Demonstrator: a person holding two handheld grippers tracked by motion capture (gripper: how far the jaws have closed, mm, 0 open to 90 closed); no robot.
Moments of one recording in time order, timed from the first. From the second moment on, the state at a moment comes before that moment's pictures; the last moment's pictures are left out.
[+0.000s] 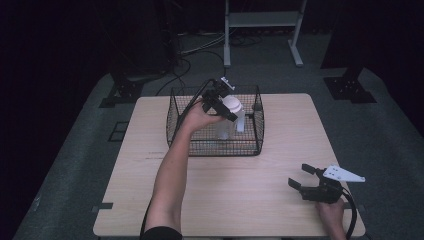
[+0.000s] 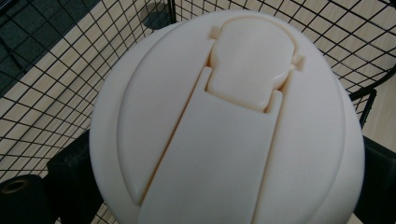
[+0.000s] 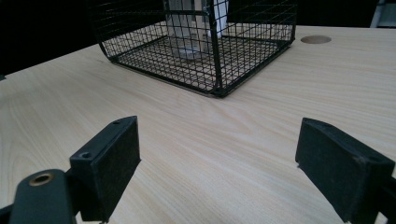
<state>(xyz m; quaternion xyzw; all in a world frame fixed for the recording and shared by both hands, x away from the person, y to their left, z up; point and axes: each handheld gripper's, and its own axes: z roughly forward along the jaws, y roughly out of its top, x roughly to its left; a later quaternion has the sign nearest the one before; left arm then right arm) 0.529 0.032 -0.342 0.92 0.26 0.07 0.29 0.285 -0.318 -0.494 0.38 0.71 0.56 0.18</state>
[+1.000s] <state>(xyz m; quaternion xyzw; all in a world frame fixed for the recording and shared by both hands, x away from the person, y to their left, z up) 0.518 0.053 -0.351 0.91 0.26 0.08 0.32 0.283 -0.312 -0.494 0.37 0.73 0.55 0.18</state>
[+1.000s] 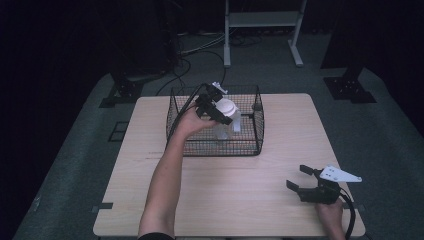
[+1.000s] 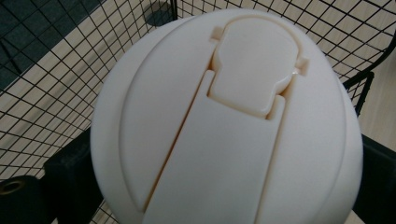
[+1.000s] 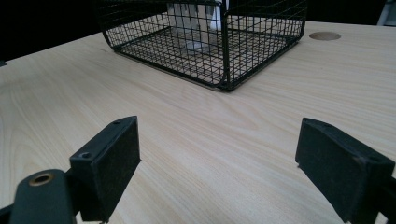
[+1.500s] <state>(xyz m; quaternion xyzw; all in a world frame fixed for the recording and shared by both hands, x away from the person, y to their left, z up) 0.510 0.070 -0.342 0.90 0.26 0.10 0.33 0.283 -0.312 -0.494 0.37 0.73 0.55 0.18</state>
